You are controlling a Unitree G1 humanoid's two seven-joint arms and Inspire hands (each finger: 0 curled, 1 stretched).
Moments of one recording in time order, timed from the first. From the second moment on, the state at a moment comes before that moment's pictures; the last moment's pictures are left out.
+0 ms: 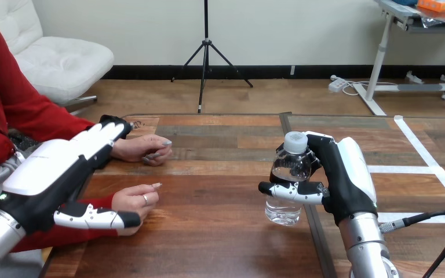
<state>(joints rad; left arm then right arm) -0.22 0.74 0.07 0.72 0.68 -1.01 0.03 -0.16 -0.21 0.14 0.39 -0.42 -0.30 -0.27</state>
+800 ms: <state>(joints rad) -0.36 0.88 -0.11 0.84 0.72 -0.97 -0.03 -0.16 -0.21 0.14 0.38 -0.38 -0.30 -0.24</state>
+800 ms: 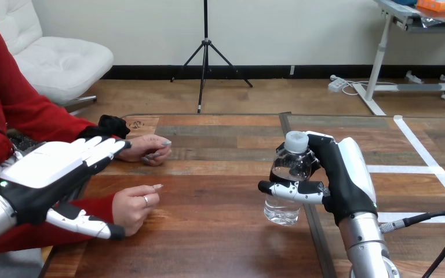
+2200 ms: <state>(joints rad) -0.53 0.91 -0.38 1.02 0.95 -0.89 0.15 -0.12 -0.23 0.10 0.28 -0.36 -0.28 -0.21</state>
